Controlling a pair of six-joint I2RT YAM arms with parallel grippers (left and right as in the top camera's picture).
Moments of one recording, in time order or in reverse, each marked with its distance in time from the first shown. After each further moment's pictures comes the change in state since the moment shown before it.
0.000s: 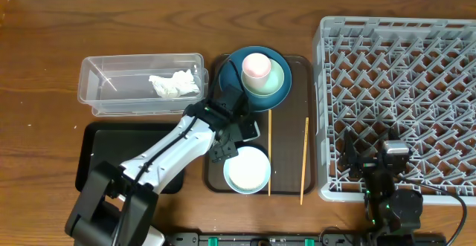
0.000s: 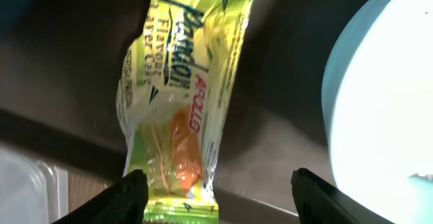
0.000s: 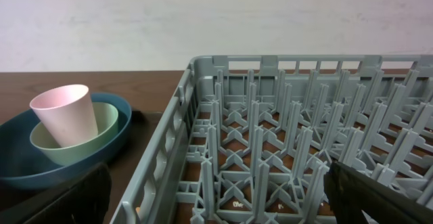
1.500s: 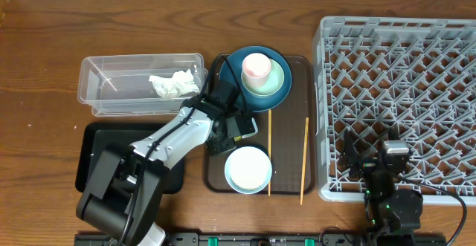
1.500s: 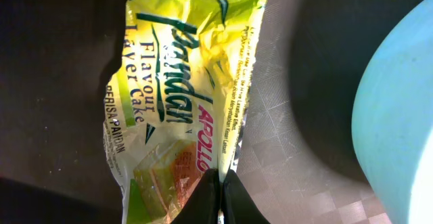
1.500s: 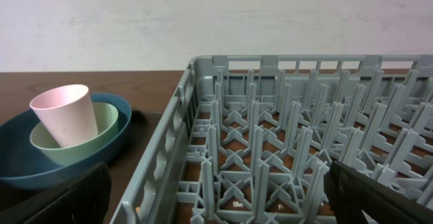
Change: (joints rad) left arm 0.079 0.103 0.000 0.075 0.130 0.051; right arm 0.000 0.000 0.000 0.000 0.000 0.000
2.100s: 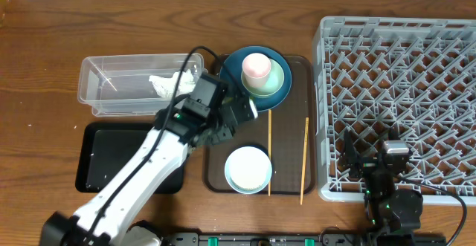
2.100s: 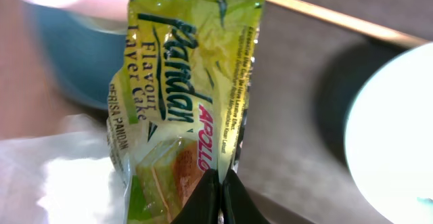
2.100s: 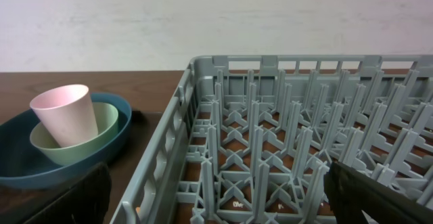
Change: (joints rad) left arm 0.002 -0.356 0.000 0.053 -0.052 -0.045; right arm 0.000 0.000 0.000 0.000 0.000 0.000
